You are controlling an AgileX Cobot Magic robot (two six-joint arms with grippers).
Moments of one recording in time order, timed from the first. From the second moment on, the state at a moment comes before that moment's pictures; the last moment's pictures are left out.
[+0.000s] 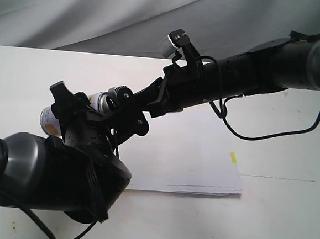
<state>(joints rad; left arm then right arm) -0.99 1.89 -0.89 1.41 1.09 -1.12 0.41 1.99 -1.30 1.38 0.94 -1.57</state>
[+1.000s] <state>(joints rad) -1.00 1.89 -0.89 1.46 1.07 -1.11 0.26 1.98 -1.30 1.32 1.06 -1.53</state>
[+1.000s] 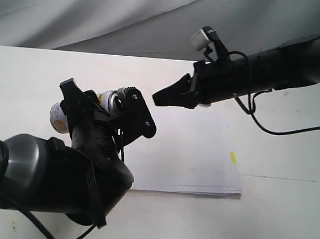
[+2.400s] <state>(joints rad) -0.73 1.62 -1.11 1.10 0.79 -1.19 0.22 1.90 -1.30 1.26 1.08 -1.46</state>
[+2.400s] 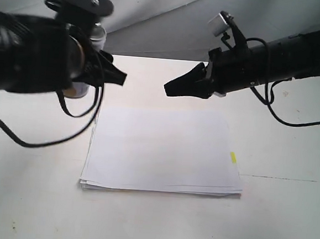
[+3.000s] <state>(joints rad) -0.44 1.38 -0.88 1.07 0.30 -1.25 0.22 1.77 -1.30 1.11 1.06 -1.36</state>
